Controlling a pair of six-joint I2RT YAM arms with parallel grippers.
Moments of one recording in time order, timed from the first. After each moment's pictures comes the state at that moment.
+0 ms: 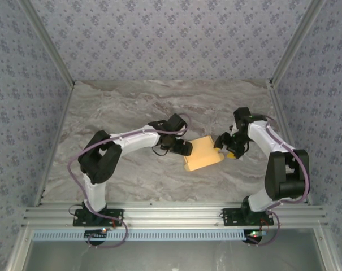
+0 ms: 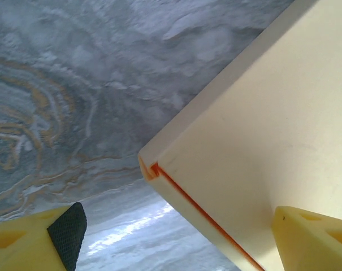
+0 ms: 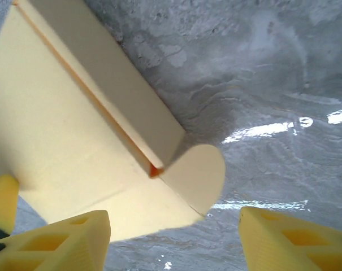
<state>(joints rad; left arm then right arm) -0.83 1.93 1.35 -0.57 0.11 -0.46 0.10 1.52 1.04 -0.99 -0.34 0.46</state>
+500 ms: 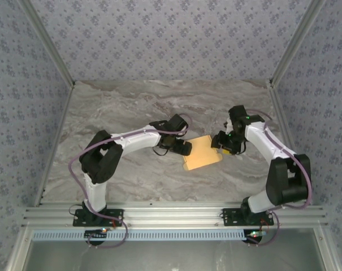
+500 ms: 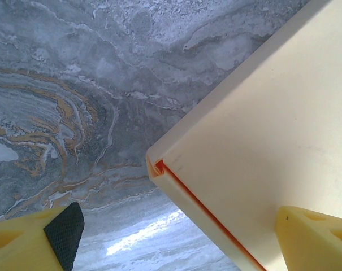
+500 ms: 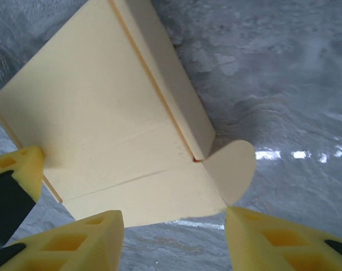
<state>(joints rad) -0.84 1.94 1.36 -0.58 0.05 -0.43 0.19 1.50 1.05 -0.95 -0.33 0.40</state>
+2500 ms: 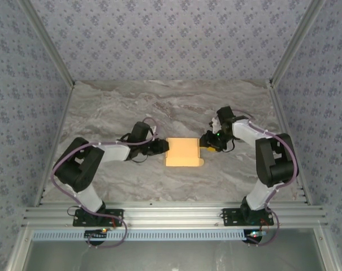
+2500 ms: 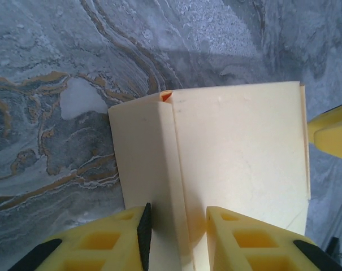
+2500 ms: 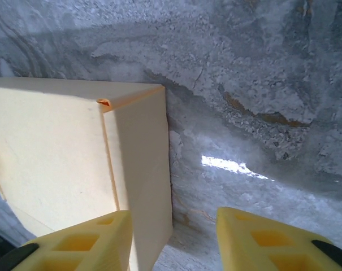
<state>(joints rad) -0.57 1.71 0.75 0.19 0.48 -0.74 0.24 1.69 1.03 -0.67 -0.50 0.35</state>
